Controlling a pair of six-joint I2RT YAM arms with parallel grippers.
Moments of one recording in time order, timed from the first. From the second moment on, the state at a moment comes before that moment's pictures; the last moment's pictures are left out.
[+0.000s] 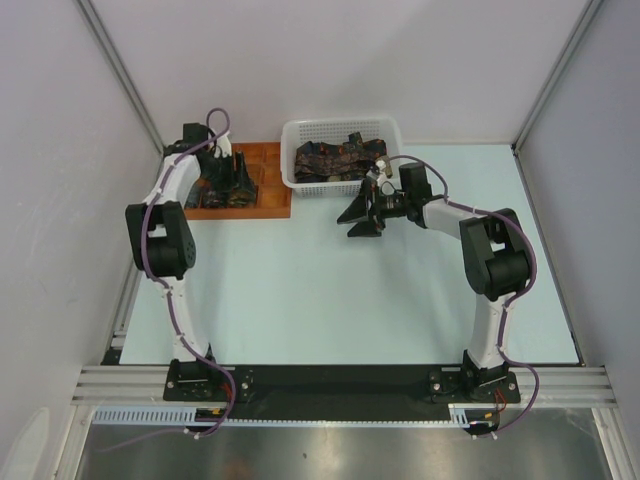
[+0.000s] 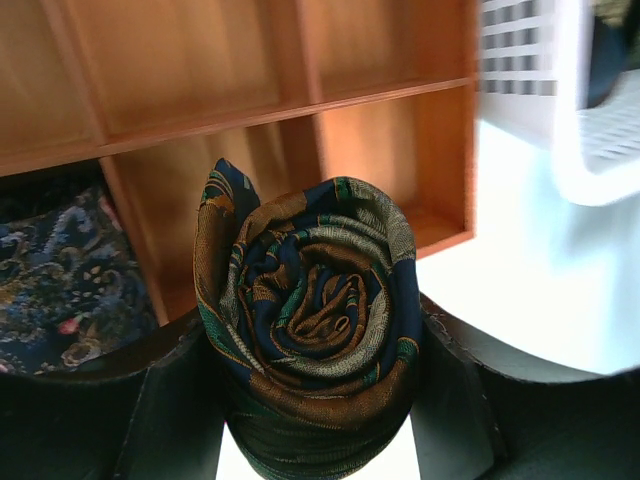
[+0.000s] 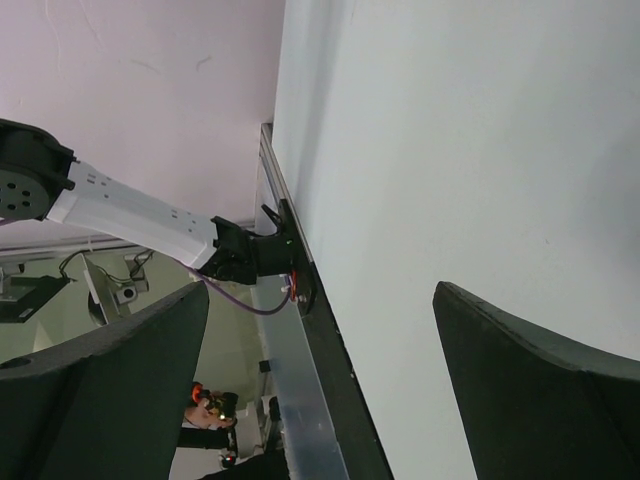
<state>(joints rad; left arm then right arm) 0.05 2.16 1.89 -0.79 0.48 -0.04 0.31 1.99 1.28 0.06 -1.11 0.72</state>
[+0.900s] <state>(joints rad) -0.05 2.33 2.06 -0.85 0.12 -0.05 0.31 2.00 1.28 0.02 -1.11 0.70</state>
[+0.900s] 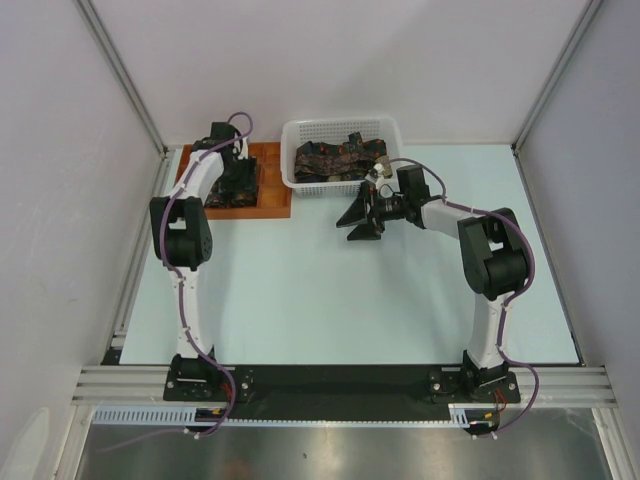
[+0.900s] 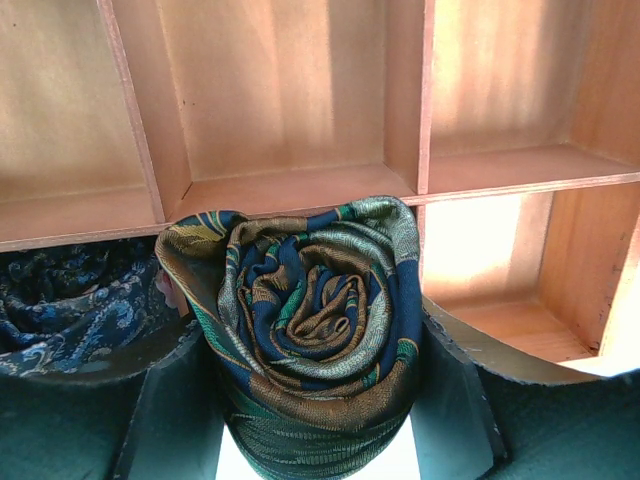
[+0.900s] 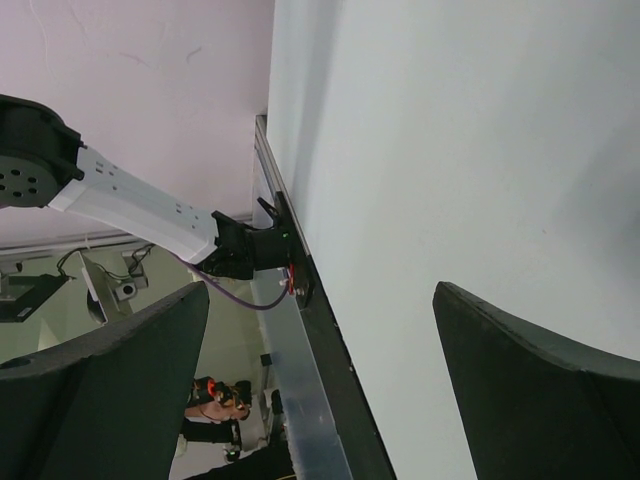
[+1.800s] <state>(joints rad) -0.05 2.33 2.06 -0.85 0.10 -0.05 0.31 2.00 1.28 0.02 -1.11 0.68</state>
